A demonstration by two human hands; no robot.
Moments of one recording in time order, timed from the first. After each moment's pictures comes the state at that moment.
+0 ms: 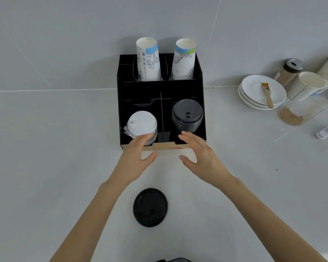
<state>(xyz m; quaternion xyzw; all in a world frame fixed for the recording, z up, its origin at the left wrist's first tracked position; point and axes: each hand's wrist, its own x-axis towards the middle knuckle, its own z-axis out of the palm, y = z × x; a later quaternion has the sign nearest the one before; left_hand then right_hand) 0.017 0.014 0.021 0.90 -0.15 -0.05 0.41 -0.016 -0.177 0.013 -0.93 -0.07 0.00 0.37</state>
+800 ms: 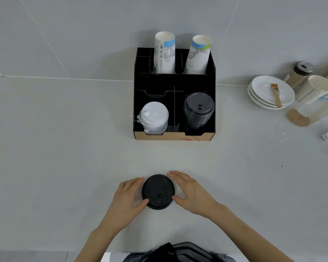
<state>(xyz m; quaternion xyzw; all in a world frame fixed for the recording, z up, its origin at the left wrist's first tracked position) -0.093 0.081 -0.052 0.93 -0.08 -0.17 0.32 -0.087 -0.128 -0.043 -0.92 -0.14 0.20 0.31</state>
